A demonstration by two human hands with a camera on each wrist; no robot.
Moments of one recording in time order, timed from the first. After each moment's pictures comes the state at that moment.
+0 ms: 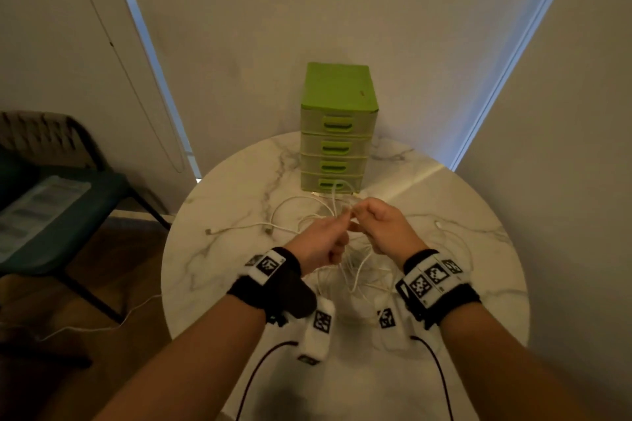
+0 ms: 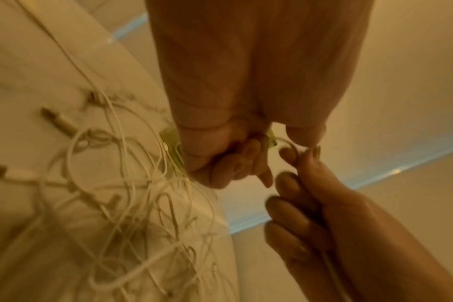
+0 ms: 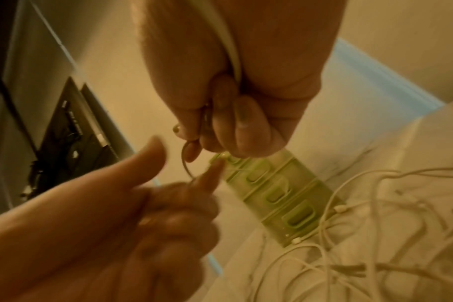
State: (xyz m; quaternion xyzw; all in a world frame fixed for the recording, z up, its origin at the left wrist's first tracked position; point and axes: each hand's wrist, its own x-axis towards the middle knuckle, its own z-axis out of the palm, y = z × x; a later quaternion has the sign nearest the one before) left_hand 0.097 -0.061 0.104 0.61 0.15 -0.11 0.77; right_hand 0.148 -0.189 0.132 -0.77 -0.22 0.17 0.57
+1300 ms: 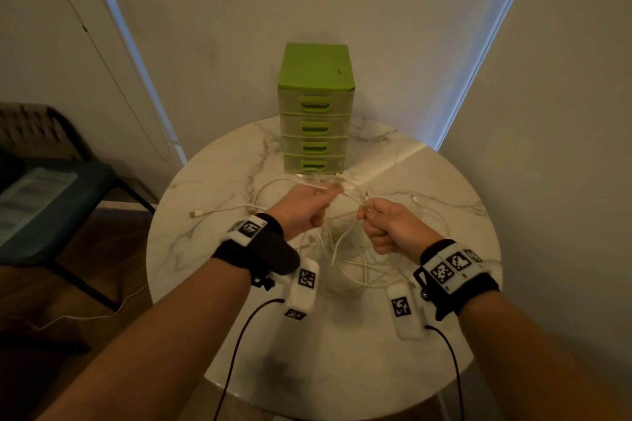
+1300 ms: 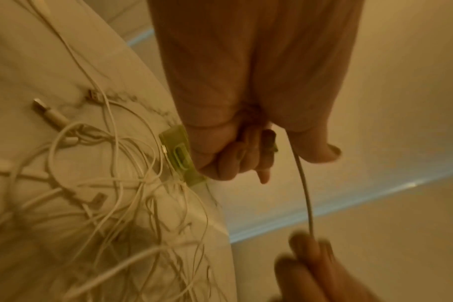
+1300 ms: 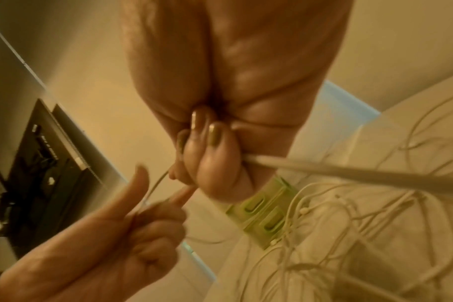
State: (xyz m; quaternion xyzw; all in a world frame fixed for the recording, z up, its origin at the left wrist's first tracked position) left_hand 0.105 -0.073 0.117 0.65 0.13 -0.06 0.74; right_hand 0.147 -0.251 0.119 -0.67 -0.14 0.37 0.63
